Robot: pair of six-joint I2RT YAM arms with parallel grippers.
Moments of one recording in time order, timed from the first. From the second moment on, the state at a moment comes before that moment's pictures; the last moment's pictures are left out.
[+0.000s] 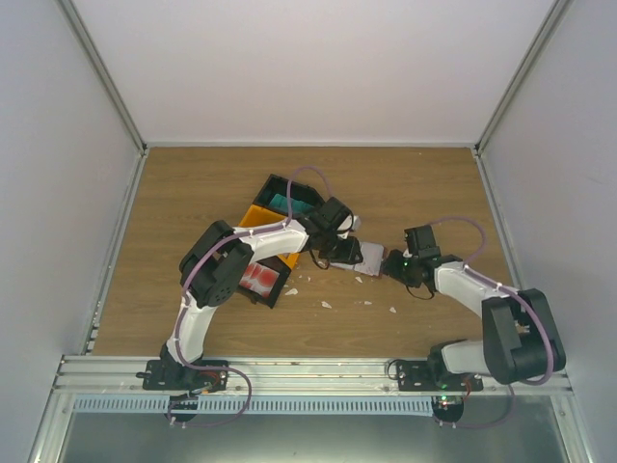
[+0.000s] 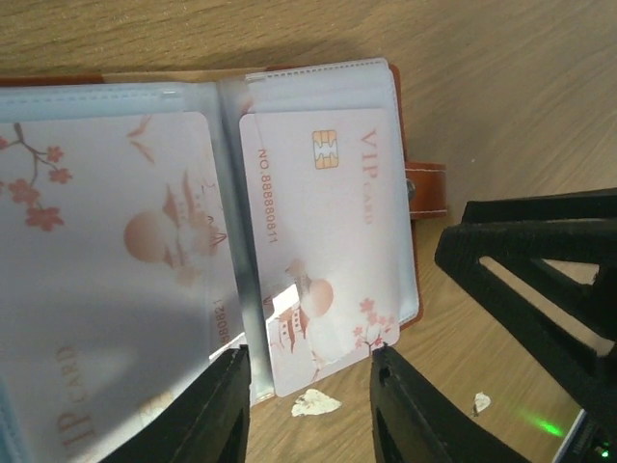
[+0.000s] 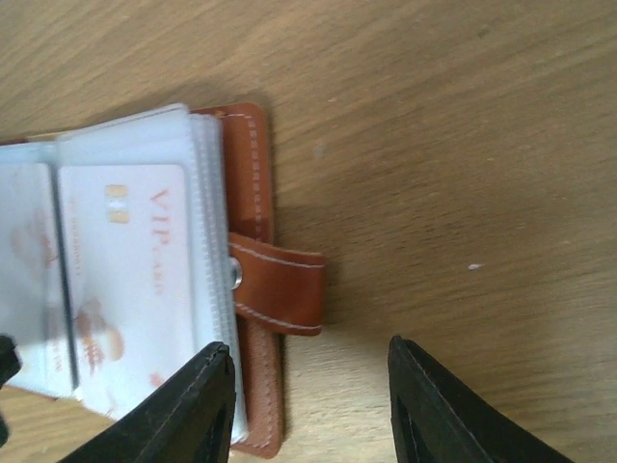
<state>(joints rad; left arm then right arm) -0.80 2.10 1.47 -0.35 0.40 -0.57 0.23 1.33 0.54 -0.26 -0.14 0.64</state>
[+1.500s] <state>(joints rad) -0.80 2.18 1.52 -0.36 0.41 -0.56 0.19 1.46 0.59 -0.12 -0.23 0.60</state>
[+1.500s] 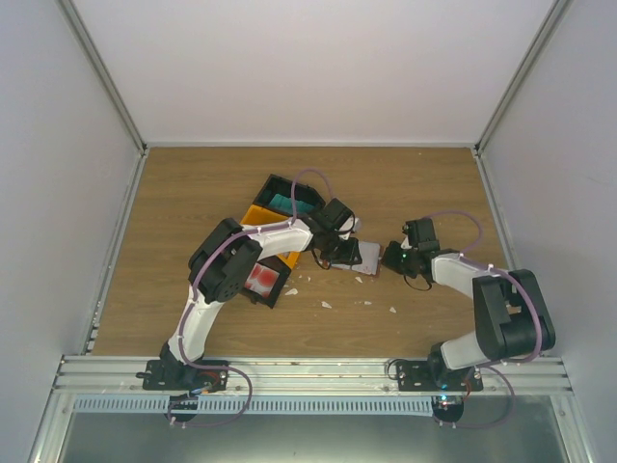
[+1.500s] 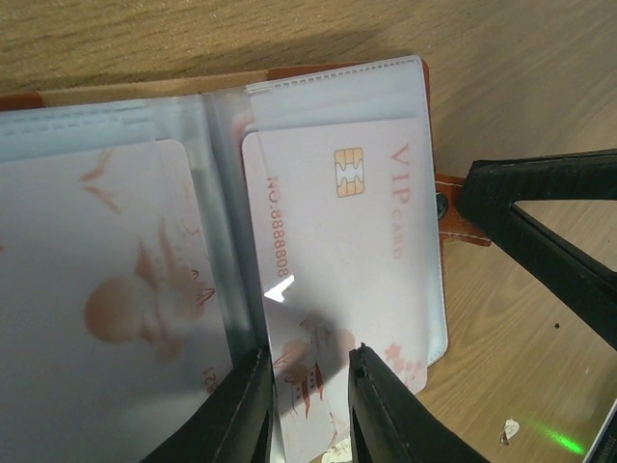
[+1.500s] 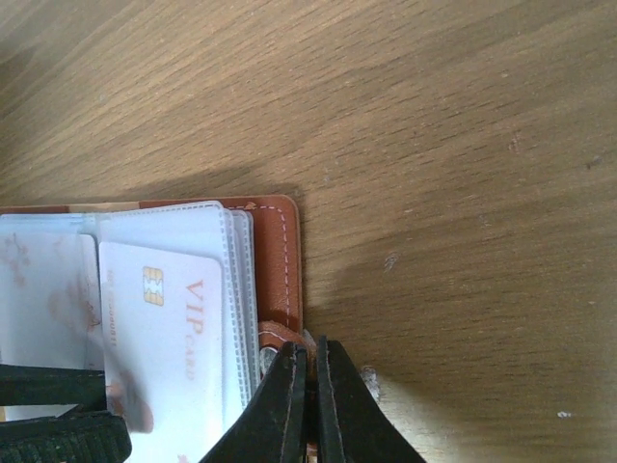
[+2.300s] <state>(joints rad) -0.79 2.12 1.53 -0.43 0.39 -0.52 0.19 1.45 0.64 -0.24 -0.22 0.57</state>
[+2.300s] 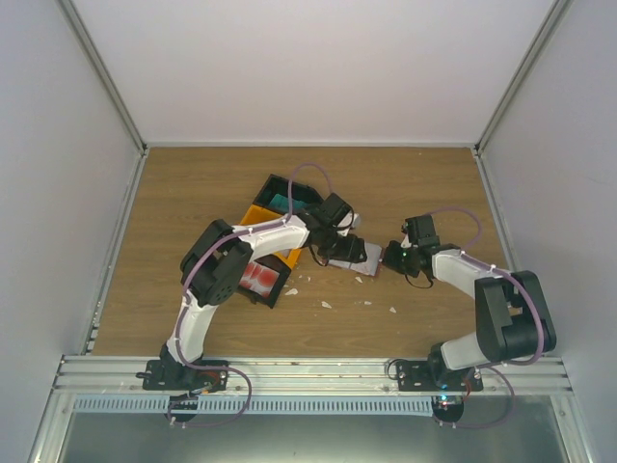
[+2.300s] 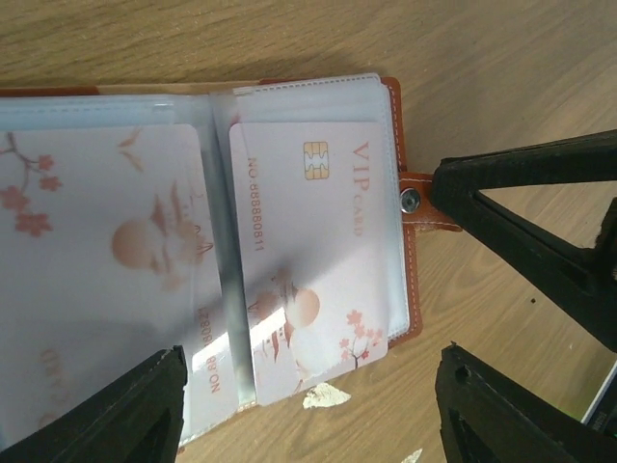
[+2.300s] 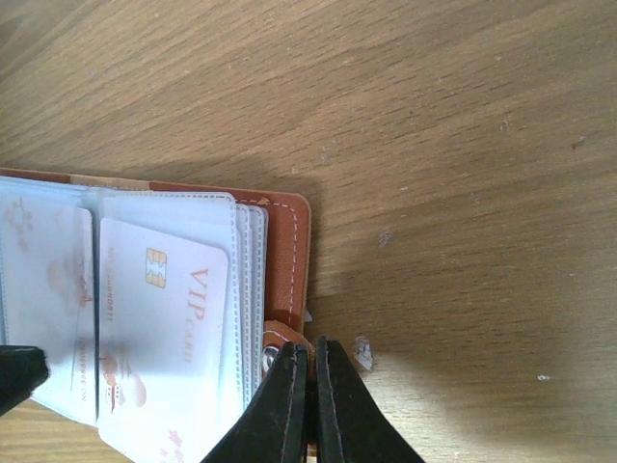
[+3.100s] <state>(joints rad) -0.73 2.06 1.45 -0.48 0.22 -0.54 0.19 1.47 0.66 -0.26 -0.16 0.52</state>
